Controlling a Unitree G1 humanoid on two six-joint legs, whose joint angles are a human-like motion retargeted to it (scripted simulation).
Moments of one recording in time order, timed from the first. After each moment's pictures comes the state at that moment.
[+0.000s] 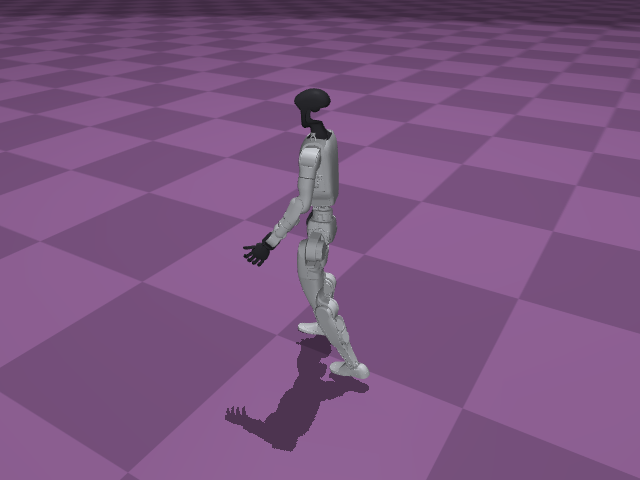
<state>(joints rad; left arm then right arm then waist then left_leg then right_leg) -0.18 0.33 -0.26 0.98 -0.56 -0.05 -0.04 -0.12 -0.30 0.28 1.40 -0.07 0.07 0.03 0.05 -0.13 0.12 0.19 -0.21 -0.28 0.34 -0.29 -0.04 -0.02 -0.26 0.01 -0.03 -0.02 0.21</state>
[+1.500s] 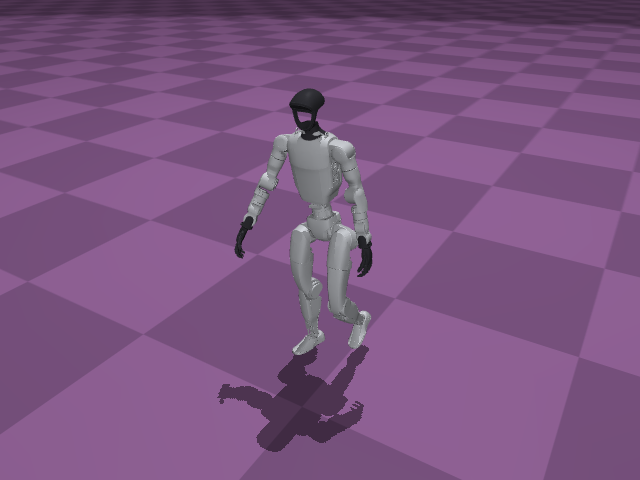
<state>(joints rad) -0.02 0.27 -0.22 1.36 -0.41 0.09 -0.03 -0.41 -0.36 0.36 1.31 -0.01 0.07 -0.03 0.07 -0.15 0.06 -0.29 -0.07 0.22 1.01 -0.32 0.15 -0.02 -0.21 -0.13 0.02 -0.10 0.12</state>
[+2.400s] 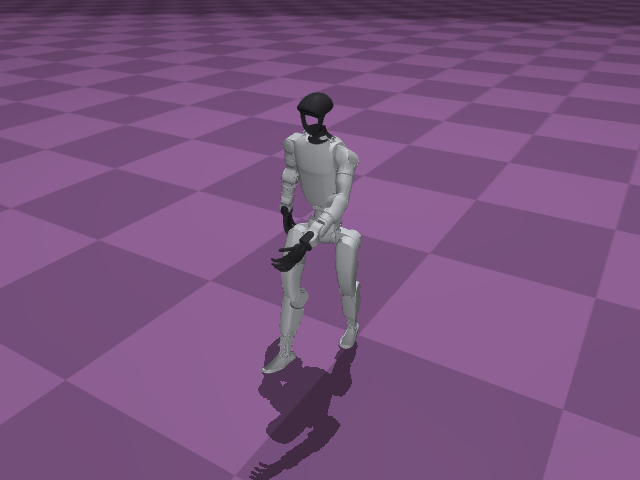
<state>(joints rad) -0.70 0.31 -0.30 1.00 -0.60 -0.04 -0.06 0.11 -0.30 0.30 1.40 -0.04 0.13 0.17 -0.24 -0.06 0.13 0.24 -0.09 0.07 0.04 -0.43 -0.05 -0.22 -0.13 -0.31 -0.09 0.09 0.24</state>
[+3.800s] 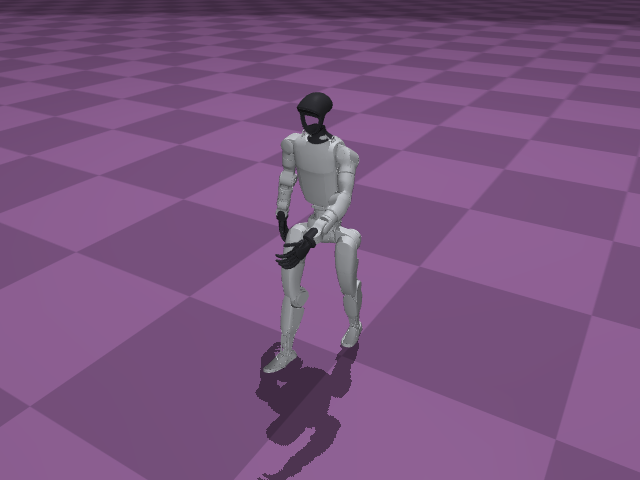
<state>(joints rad) -0.74 0.35 -0.30 0.95 -0.57 -0.04 -0.04 0.03 -0.26 0.33 1.37 -0.08 0.13 0.17 -0.16 -0.08 0.15 0.27 -0.09 0.07 0.04 -0.42 -0.03 -0.19 -0.13 -0.27 -0.09 0.10 0.24</state>
